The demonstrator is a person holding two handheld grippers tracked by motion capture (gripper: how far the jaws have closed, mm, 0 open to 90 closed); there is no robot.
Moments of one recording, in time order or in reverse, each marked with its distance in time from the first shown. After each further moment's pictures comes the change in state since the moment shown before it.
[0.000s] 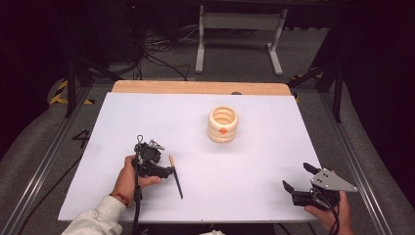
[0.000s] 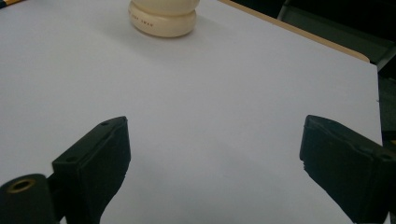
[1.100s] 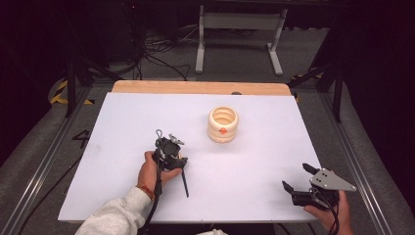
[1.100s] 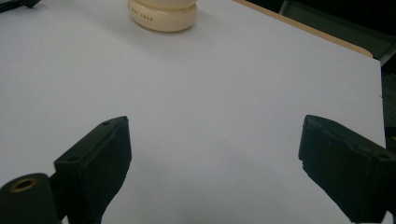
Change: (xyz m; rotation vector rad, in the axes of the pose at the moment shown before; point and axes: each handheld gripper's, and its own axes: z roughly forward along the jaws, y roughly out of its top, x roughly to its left) left arm -0.028 0.034 0.025 -0.041 0.088 0.022; right arm 0.000 -0.001 0.002 0.017 0.006 0.002
